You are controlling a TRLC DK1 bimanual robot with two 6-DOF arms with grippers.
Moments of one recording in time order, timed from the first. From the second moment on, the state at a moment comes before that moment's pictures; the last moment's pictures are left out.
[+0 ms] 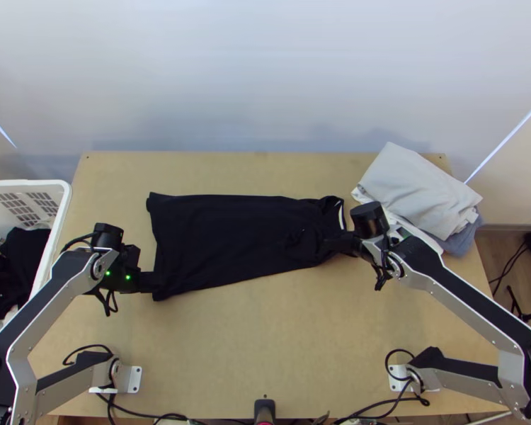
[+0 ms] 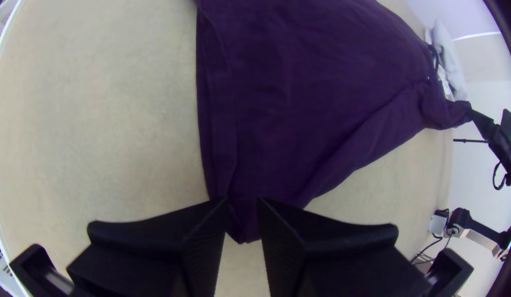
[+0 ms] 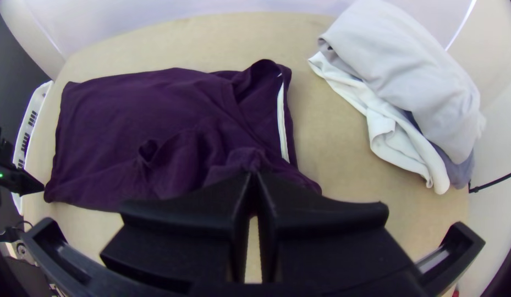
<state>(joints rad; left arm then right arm) -0.03 1.22 0.73 -0.84 0.27 -0.07 0.56 1.30 0.95 -0.56 0.21 0.44</state>
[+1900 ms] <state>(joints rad) 0.22 1.21 0.99 -0.43 0.21 -0.46 0.37 1.28 1.09 -0.24 0.25 0.36</state>
